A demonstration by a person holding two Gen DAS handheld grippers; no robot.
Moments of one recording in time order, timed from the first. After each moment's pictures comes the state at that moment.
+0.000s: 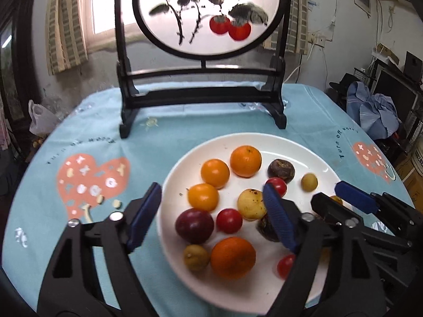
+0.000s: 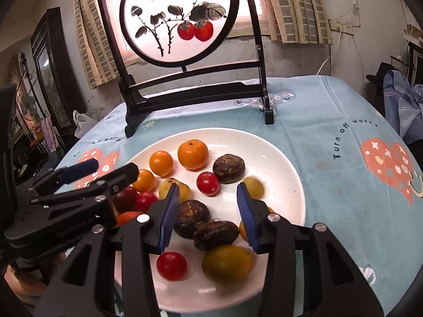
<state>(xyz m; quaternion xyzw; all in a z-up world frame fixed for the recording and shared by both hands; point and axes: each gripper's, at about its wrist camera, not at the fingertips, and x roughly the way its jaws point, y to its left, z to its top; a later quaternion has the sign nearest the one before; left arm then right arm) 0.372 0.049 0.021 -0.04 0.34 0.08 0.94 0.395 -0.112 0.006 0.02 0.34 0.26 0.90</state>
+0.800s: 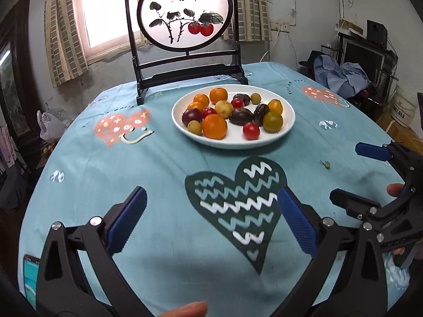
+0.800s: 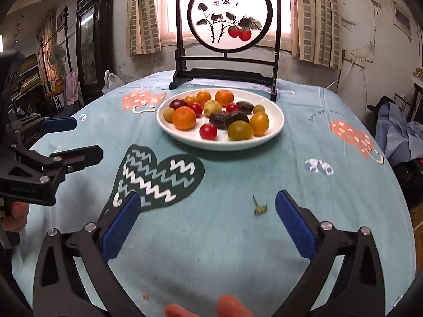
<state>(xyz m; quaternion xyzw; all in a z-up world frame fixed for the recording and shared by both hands) 0.157 0.012 0.005 0.02 0.34 0.04 0.94 0.208 -0.174 -0.016 -0.10 0.32 0.31 0.89</state>
